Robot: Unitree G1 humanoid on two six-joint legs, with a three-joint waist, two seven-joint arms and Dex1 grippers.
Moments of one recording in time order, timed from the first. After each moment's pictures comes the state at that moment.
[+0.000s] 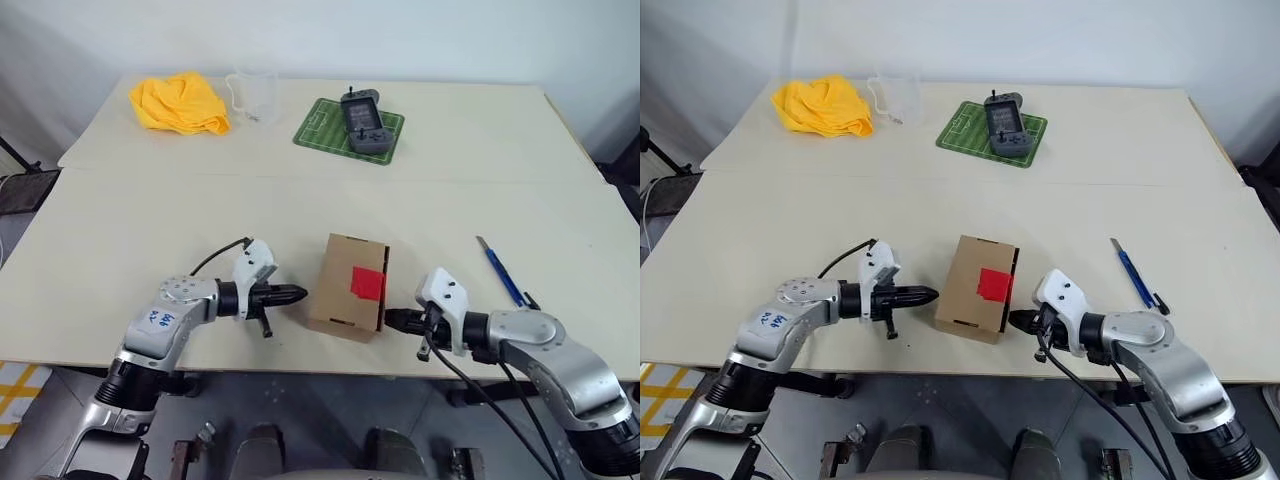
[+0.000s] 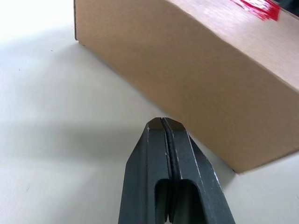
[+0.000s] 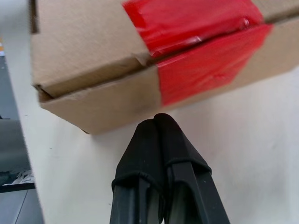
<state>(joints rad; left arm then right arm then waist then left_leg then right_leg) -0.43 0.56 -0.14 -0.08 -0.36 0.62 -0.90 -0.17 -0.72 0.08 -0.44 0.41 0.70 0.82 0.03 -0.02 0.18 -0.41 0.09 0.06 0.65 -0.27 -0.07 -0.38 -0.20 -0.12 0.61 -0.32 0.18</state>
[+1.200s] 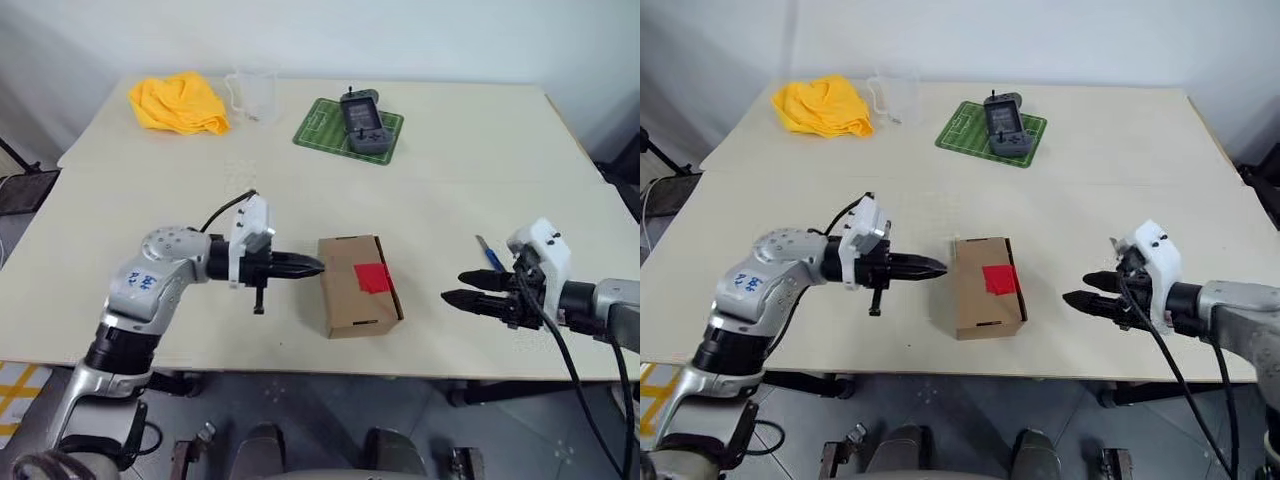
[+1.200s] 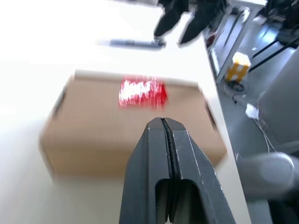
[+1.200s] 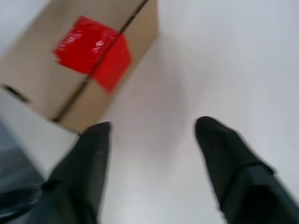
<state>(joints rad) -0.67 0.55 -0.14 -0.05 -0.44 0.51 -1.13 -0.38 -0.89 -0.41 -0.52 0.85 1.49 0.71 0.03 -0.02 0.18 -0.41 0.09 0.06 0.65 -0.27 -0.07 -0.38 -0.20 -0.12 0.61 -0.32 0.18</state>
